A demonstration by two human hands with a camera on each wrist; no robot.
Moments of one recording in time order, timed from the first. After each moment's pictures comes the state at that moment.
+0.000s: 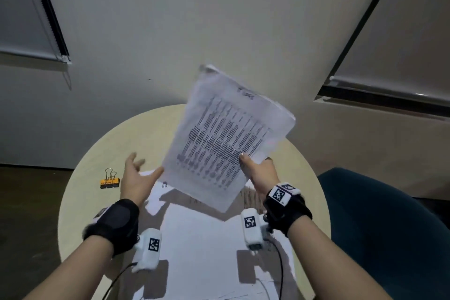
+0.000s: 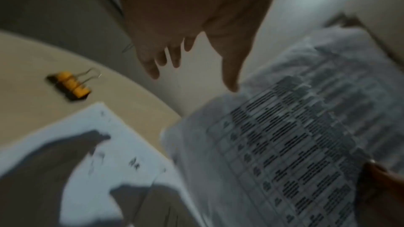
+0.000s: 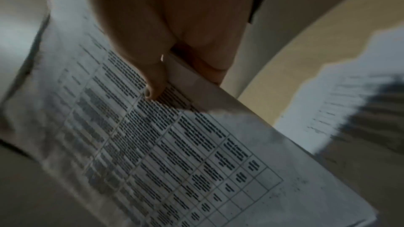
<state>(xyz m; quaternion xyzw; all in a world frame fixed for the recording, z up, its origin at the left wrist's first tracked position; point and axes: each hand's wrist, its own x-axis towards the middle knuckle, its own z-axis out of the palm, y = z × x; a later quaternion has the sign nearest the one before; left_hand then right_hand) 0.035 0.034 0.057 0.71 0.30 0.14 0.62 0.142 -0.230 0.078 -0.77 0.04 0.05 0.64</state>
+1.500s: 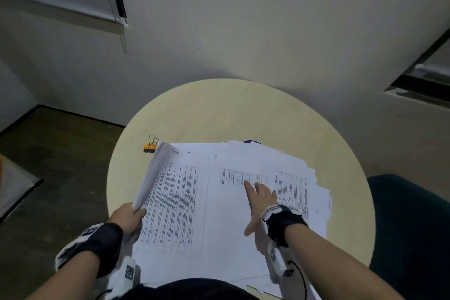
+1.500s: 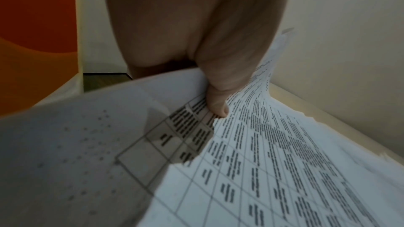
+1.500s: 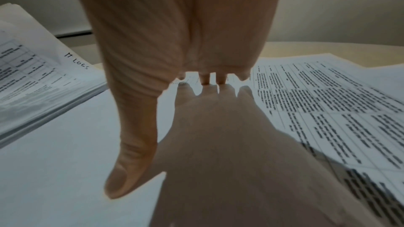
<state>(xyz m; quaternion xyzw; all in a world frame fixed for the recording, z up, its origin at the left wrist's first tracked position) -0.082 0.101 -0.056 0.78 0.45 -0.15 0.41 0.111 -0.204 -0.032 -0.91 -0.26 0.33 -0.03</state>
